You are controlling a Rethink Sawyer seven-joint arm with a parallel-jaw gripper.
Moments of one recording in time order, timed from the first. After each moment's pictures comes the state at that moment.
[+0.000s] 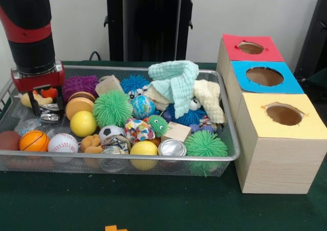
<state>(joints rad) -0.76 -0.44 0.09 1.56 -0.18 0.48 0.80</state>
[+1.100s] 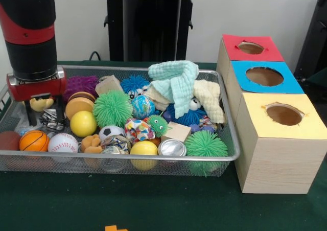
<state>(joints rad) -0.64 -0.44 0.04 1.44 -0.08 0.53 0.80</state>
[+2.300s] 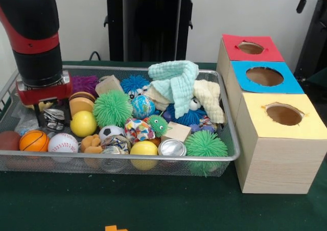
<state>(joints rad) -0.65 -0.39 0.02 1.47 -0.04 0.51 0.80</state>
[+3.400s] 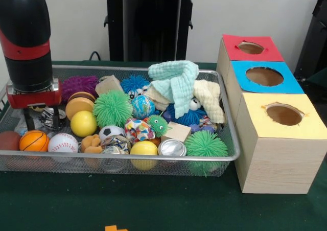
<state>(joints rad) -0.65 -0.35 -0.02 1.47 0.04 0.42 0.81</state>
